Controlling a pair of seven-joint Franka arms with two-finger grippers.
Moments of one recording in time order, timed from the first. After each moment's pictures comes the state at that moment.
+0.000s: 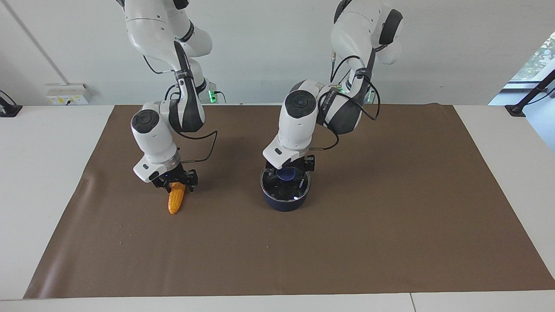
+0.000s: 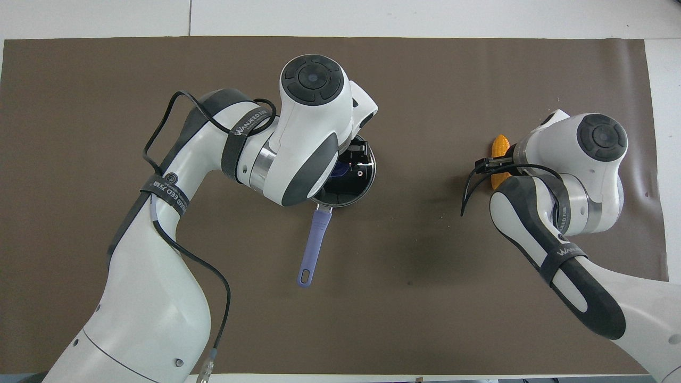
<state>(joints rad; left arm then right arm) -0.65 0.57 0.00 -1.29 -0.06 1.82 -0.48 0.10 0.25 -0.04 -2.08 0.00 2.40 0.03</state>
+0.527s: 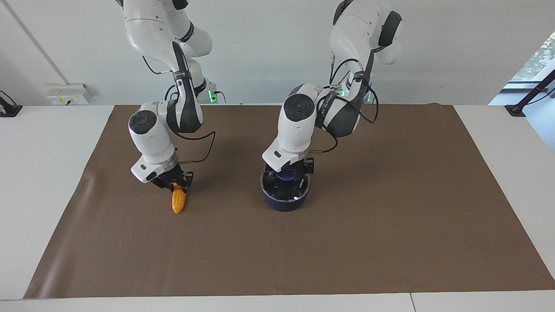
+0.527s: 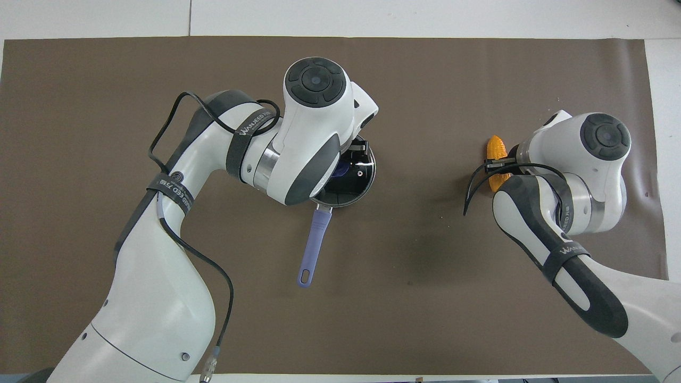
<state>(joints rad) -0.65 0.58 0.00 -1.29 -0.06 1.84 -0.48 0.09 0.26 -0.04 -2.08 0.00 2.39 0.03</state>
